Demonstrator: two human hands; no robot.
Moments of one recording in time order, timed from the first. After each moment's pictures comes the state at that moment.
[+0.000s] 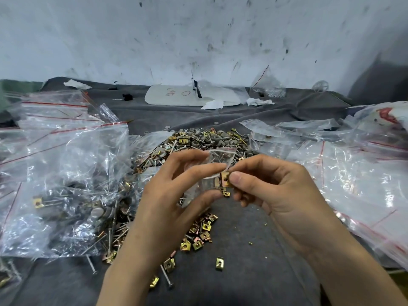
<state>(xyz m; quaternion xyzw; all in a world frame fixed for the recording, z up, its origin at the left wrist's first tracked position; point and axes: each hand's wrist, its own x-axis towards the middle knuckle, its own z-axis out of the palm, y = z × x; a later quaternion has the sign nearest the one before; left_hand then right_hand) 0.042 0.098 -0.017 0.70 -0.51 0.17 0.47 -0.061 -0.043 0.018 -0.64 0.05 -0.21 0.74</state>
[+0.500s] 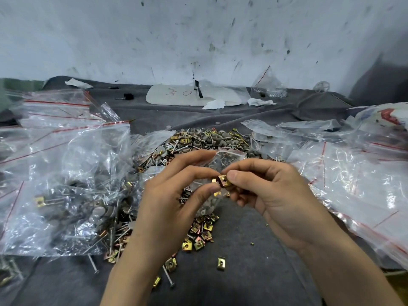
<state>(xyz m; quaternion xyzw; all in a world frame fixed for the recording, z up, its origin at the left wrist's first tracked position) 0.038 0.096 -0.017 0.69 -0.48 0.15 0.52 -0.054 -0.039 0.019 -0.64 0.10 -0.17 0.75</state>
